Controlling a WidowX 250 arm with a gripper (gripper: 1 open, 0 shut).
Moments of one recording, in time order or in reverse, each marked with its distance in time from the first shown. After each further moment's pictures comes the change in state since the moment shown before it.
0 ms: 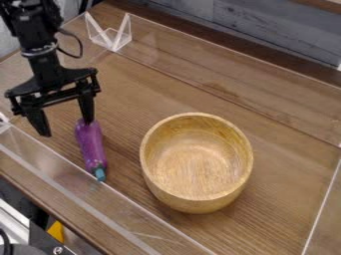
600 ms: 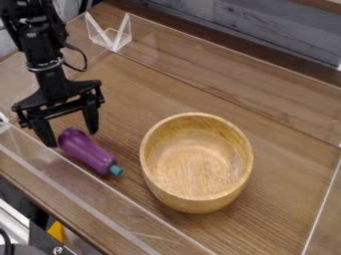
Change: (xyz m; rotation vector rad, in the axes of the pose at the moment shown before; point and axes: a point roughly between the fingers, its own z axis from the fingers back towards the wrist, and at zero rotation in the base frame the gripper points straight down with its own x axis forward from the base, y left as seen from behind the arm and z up) arm -0.005 -0.007 -0.016 0.001 0.000 0.016
